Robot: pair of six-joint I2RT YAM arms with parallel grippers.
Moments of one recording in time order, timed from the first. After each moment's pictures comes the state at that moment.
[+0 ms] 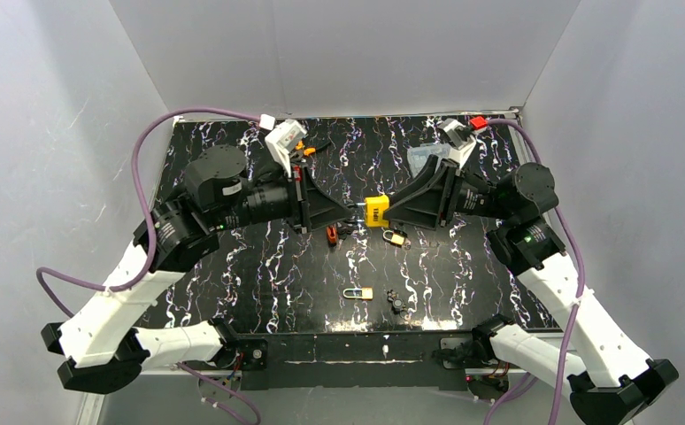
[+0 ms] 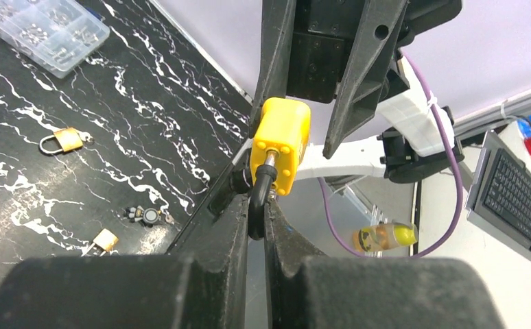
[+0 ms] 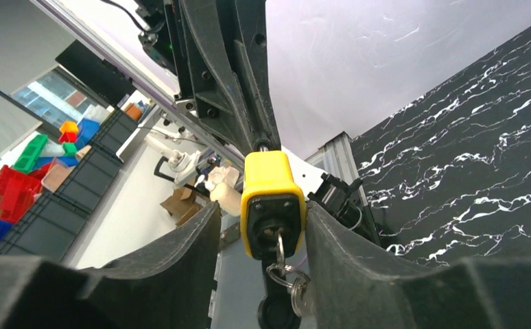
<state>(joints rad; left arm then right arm) -0.88 1.10 1.58 -0.71 0.34 -0.60 0.53 0.91 1.04 0.18 -0.97 1.00</state>
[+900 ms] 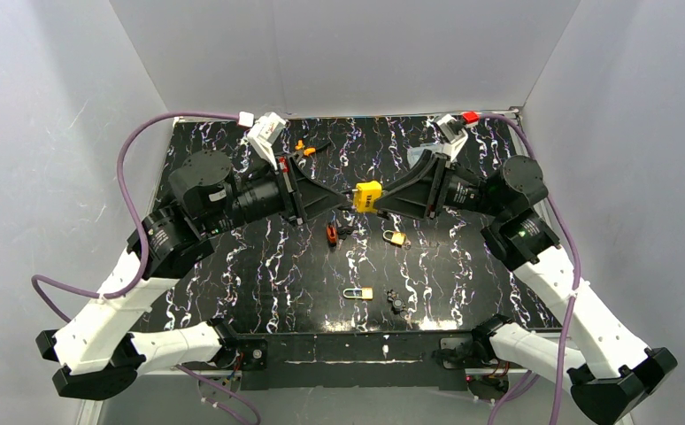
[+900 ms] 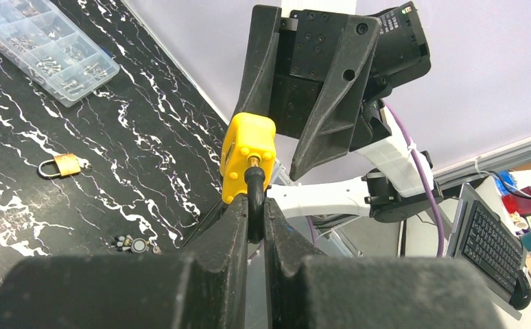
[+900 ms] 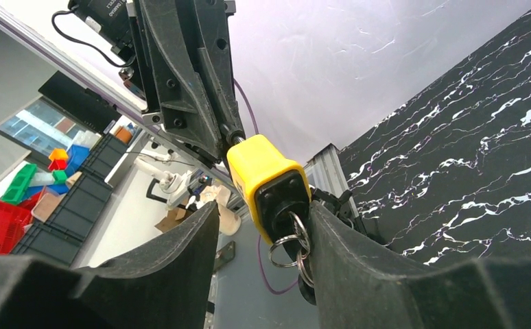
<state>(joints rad) -0.88 1.04 1.53 -0.61 0.24 -0.70 0.57 0.95 1.08 0.14 -0.86 0.99</state>
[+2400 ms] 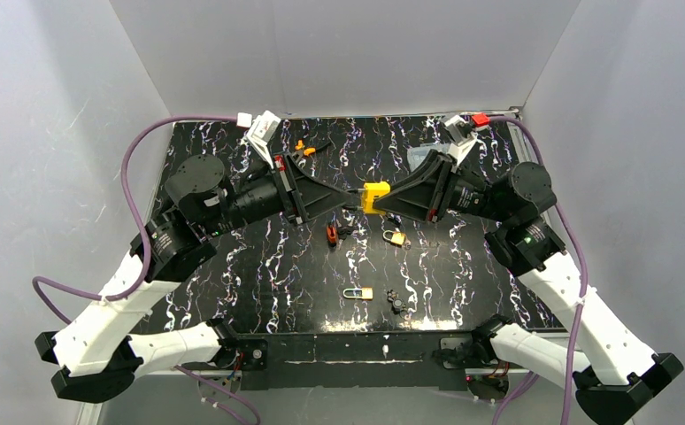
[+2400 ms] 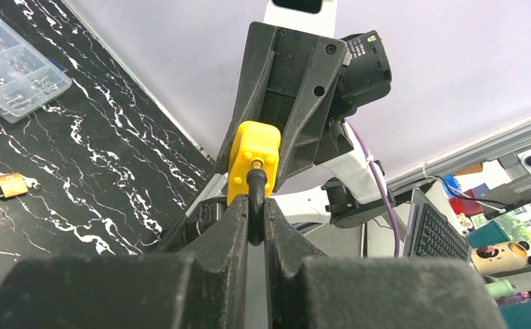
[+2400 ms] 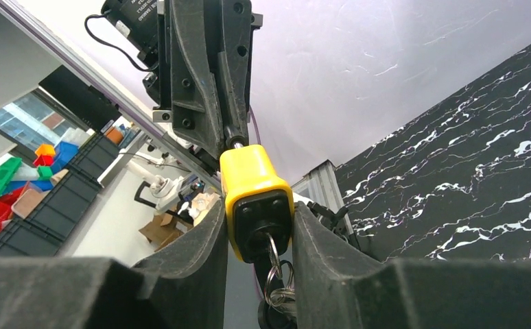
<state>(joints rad) -0.88 1.02 1.46 -0.46 0.27 -0.80 0.61 0.92 1.09 0.15 -0.80 0.94</state>
